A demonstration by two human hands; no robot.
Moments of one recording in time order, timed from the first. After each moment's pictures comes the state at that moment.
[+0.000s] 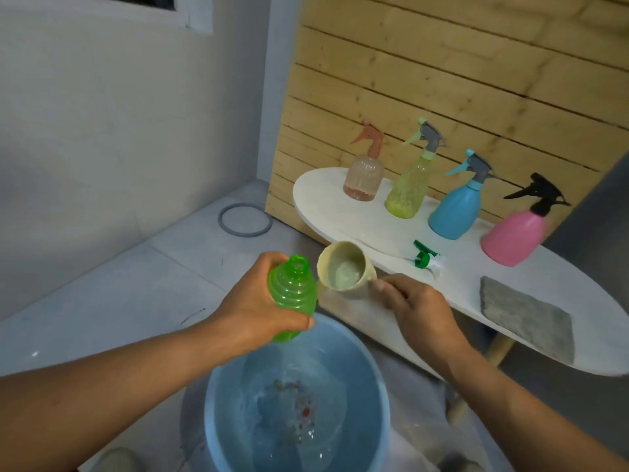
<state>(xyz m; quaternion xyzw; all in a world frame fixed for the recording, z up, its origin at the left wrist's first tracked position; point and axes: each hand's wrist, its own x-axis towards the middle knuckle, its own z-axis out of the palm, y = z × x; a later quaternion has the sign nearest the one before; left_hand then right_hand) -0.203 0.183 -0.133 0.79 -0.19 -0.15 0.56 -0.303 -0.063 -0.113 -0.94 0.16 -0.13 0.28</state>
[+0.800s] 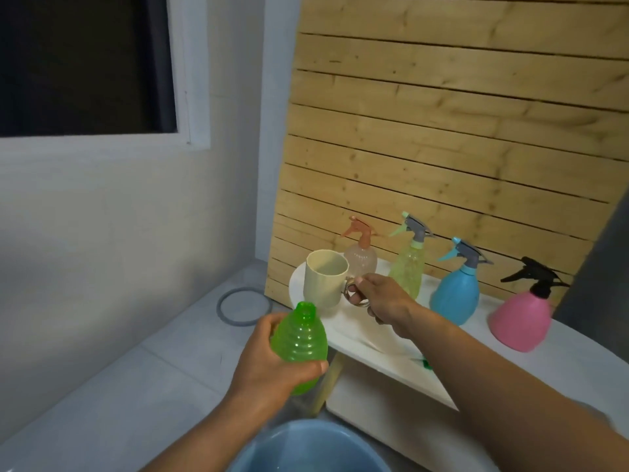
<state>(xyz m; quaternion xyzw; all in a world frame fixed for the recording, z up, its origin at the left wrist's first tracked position) -0.145 0.140 -0.083 0.73 -0.13 -0.10 0.66 -0.123 -0.105 -0.036 -0.82 0.21 -0.07 0.52</state>
